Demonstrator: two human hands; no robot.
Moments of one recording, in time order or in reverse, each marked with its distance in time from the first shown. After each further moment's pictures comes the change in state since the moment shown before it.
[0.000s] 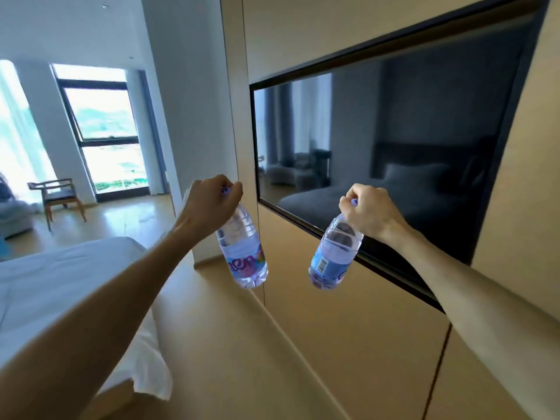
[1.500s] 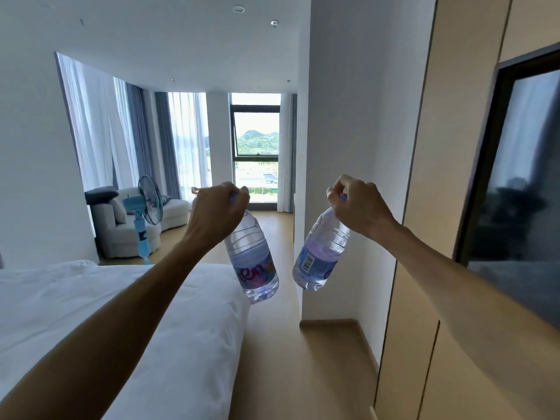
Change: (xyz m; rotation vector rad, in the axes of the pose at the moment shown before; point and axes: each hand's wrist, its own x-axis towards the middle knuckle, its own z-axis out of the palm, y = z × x) left_hand 0.422 -0.551 0.063 0.348 0.346 -0.160; right_hand 0.568 -0.245 0.579 0.346 -0.188 -0.528
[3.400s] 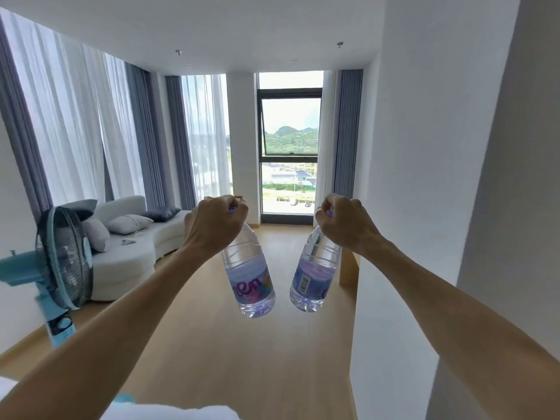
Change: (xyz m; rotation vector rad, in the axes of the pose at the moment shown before) left_hand 0.642 -0.711 0.670 0.237 -0.047 -0.176; right_hand 0.864 0.408 0.762 0.142 -0.089 -0.093
